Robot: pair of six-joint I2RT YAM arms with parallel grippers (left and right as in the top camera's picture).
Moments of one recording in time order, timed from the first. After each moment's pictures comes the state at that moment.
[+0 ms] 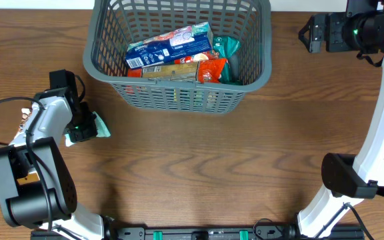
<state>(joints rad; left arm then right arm) 0.21 1.78 1.07 -0.76 0.00 -1.61 -0.04 1.94 2.69 -1.69 -0.08 -0.08</state>
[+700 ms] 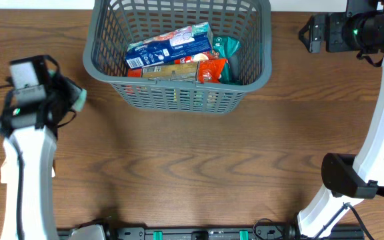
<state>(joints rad) 0.21 1.28 1.18 -0.71 0.02 -0.66 -0.04 1.94 2.69 -1.69 -0.08 -0.08</state>
